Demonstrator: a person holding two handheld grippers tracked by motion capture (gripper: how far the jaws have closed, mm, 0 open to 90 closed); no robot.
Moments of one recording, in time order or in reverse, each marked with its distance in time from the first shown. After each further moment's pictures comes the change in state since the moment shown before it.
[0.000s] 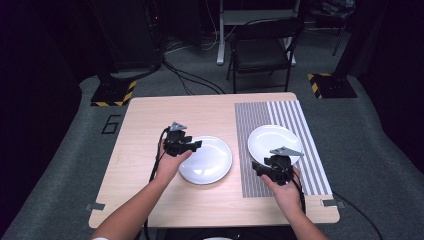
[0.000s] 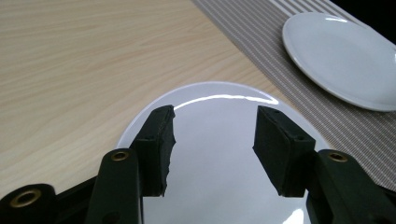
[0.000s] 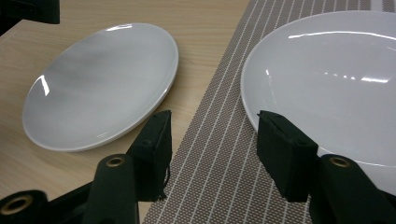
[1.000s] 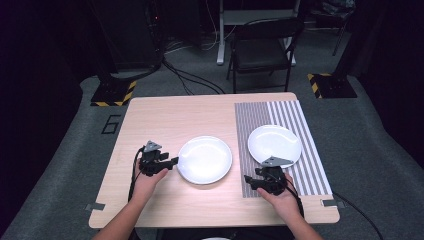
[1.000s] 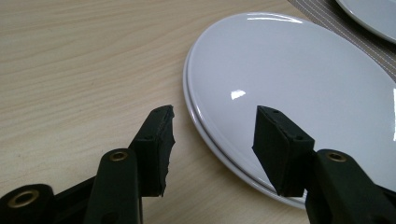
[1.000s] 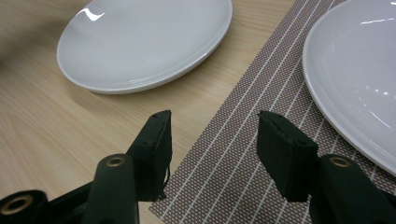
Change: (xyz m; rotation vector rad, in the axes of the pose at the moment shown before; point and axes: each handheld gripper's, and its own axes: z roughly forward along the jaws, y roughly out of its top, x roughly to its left) left arm 0.038 -0.070 -0.042 0.007 0.065 -0.028; right arm 0.014 -0.024 0.009 0.084 0.120 -0.152
